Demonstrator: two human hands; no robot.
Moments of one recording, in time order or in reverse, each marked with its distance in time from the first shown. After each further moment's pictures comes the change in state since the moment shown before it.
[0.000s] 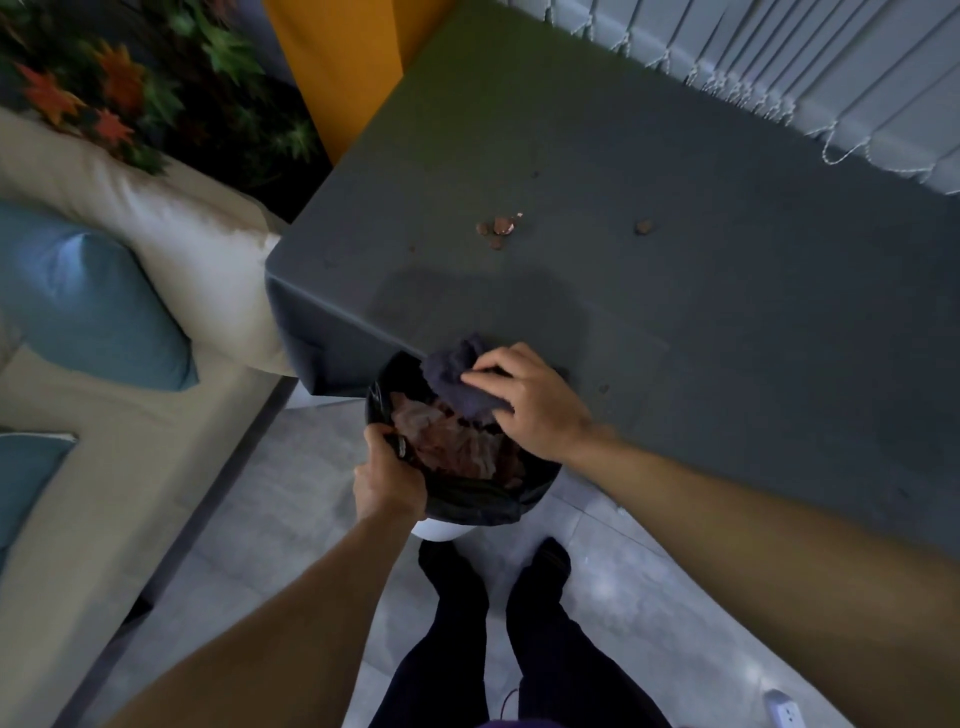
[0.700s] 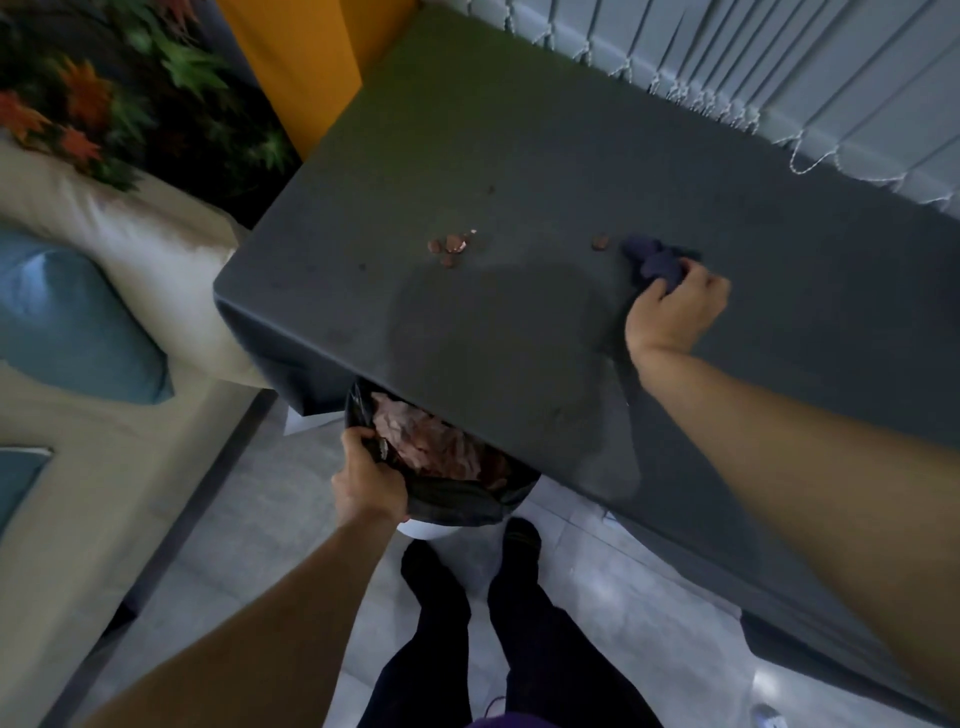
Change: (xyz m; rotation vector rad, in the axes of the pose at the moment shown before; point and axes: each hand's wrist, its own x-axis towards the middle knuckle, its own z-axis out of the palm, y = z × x) left_hand 0.000 0.039 0.031 -0.081 0.068 -0.049; right_hand 0.007 0.153 -0.104 0.018 0.839 1.043
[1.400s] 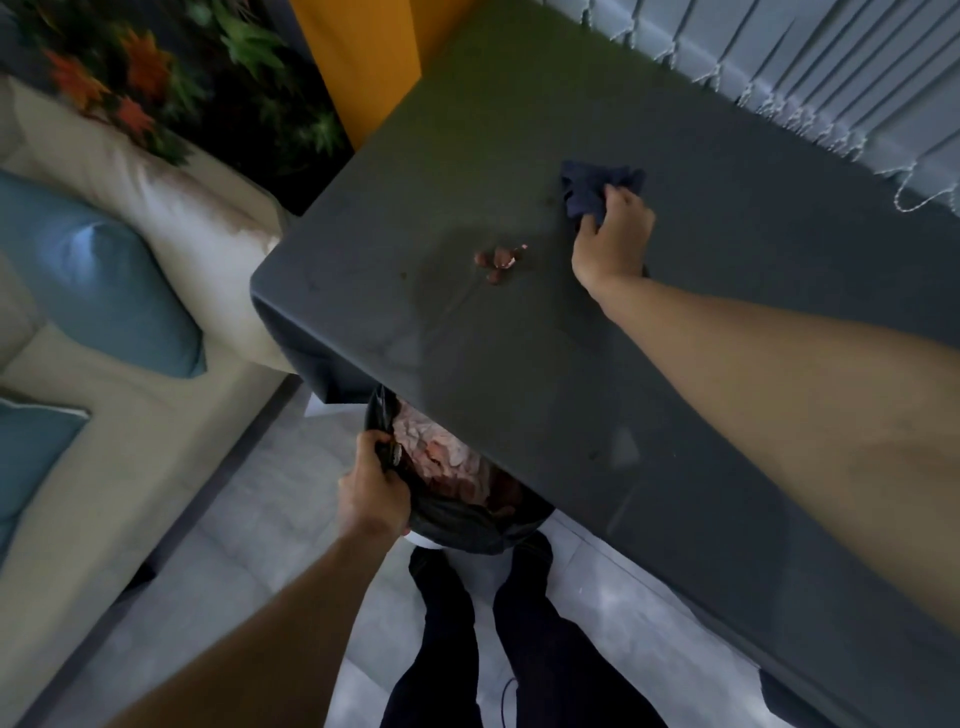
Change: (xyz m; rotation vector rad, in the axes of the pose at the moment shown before) left_hand 0.026 -0.001 -0.010 0.038 0.002 0.001; right_hand 0.026 -0.105 0.119 -0.118 -0.403 -0.356
